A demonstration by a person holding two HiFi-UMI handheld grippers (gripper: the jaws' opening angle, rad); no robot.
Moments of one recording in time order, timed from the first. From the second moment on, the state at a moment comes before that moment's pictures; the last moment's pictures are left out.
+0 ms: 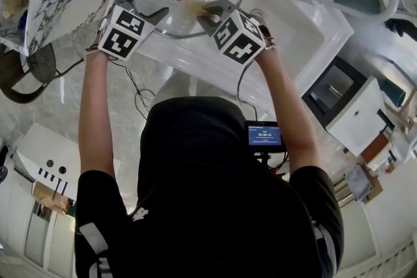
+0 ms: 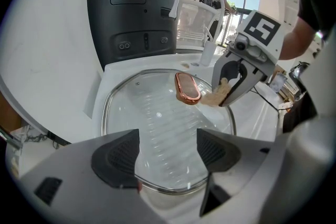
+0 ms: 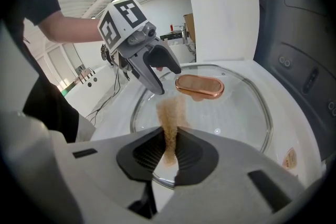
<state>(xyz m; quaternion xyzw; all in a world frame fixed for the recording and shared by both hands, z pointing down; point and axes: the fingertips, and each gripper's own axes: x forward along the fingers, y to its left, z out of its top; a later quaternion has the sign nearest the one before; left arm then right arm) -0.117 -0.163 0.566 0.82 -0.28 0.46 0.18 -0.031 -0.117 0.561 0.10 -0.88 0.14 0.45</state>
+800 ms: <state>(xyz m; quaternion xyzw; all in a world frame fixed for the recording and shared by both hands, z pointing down) -0.117 -0.158 0.555 0.83 -0.32 0.42 0.18 -0.027 -0.108 0.519 0.13 -0.89 0.16 0.41</state>
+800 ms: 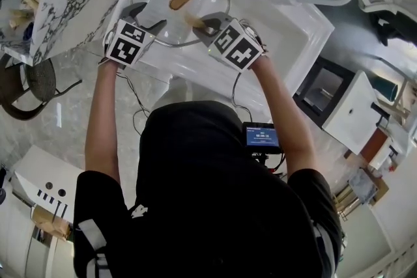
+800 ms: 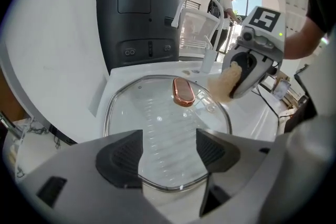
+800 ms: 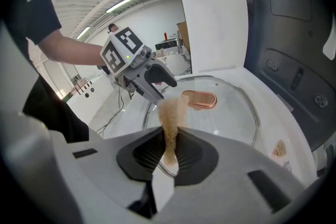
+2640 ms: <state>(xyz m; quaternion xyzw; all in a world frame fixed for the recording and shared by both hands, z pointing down) -0.121 -0.089 0.251 0.89 -0.44 0.08 0.03 -0.049 -0.108 0.266 0.40 -0.90 0.01 0.15</state>
